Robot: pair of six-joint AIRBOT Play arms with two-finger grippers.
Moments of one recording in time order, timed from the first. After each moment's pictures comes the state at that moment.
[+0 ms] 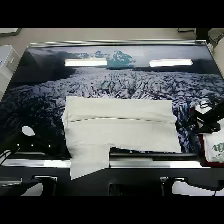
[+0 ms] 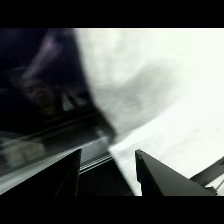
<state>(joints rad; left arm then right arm) 0.12 -1.19 0.47 1.00 -1.32 -1.21 -0.48 -1.47 1.29 -1.43 1.63 1.56</state>
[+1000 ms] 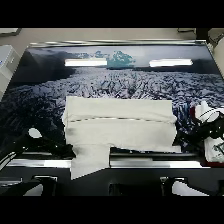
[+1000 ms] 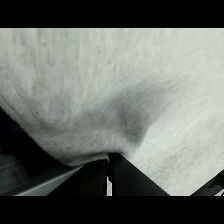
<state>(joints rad) 0.00 -1.18 0.44 0.93 -1.20 -1.26 -0.48 -1.39 0.85 -1.41 1.41 1.38</state>
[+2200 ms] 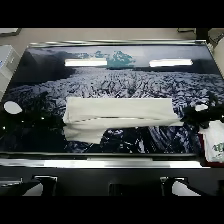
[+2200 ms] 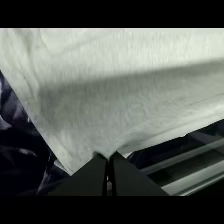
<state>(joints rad) 0.07 -1.19 0.93 1.04 -1.22 -1.32 -0.47 -1.33 1.10 -1.16 1.30 1.46</state>
